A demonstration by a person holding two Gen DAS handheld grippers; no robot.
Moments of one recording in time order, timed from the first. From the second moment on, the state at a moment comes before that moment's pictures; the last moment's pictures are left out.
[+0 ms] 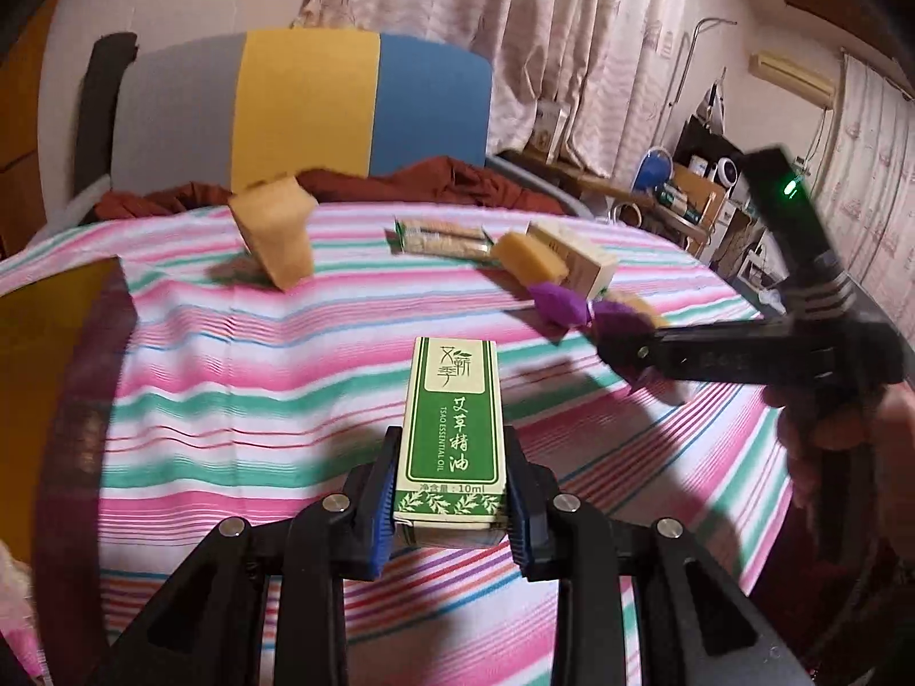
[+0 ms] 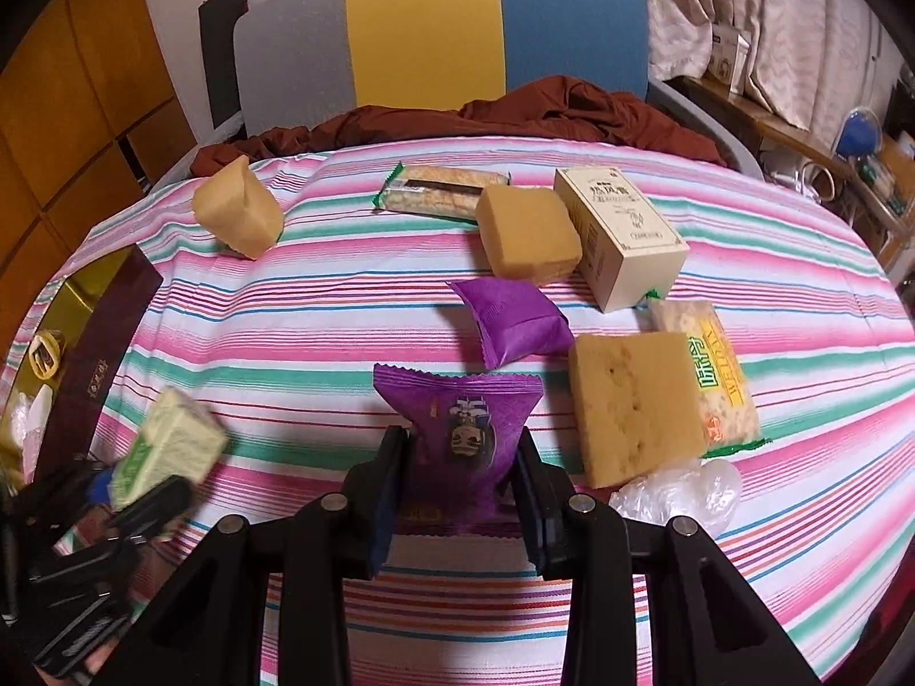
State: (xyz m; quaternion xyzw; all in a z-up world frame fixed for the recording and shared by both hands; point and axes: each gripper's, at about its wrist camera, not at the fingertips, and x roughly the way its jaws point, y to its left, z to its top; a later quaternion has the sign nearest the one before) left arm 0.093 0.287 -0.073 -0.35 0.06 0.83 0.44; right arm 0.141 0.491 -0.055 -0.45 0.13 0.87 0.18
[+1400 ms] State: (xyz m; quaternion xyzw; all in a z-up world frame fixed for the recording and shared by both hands) left arm -0.035 0.090 -0.065 -0.41 -0.09 0.88 0.23; right arm 0.112 0.323 -0.020 -0.38 0.05 0.92 0.02
